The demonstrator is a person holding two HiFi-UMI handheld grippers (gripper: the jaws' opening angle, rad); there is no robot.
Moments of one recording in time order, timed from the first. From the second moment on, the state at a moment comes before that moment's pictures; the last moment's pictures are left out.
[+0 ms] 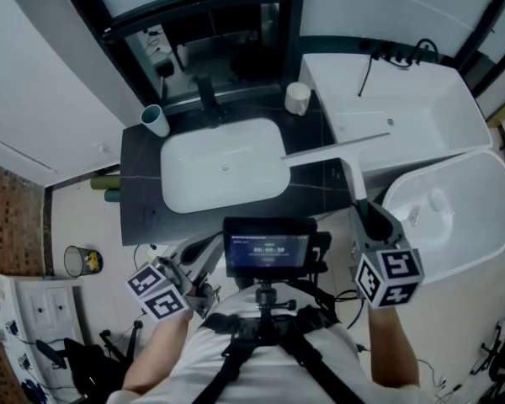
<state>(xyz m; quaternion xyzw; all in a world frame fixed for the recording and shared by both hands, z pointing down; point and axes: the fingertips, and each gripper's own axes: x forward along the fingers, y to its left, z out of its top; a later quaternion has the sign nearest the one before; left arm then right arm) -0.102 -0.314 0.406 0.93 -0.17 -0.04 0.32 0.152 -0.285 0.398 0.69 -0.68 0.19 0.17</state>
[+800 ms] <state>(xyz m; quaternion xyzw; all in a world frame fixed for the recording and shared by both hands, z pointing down) -0.090 -0.313 0.405 0.93 -0.17 -0.04 0.32 0.159 -0.291 0.396 0.68 -0.69 0.18 0.18</state>
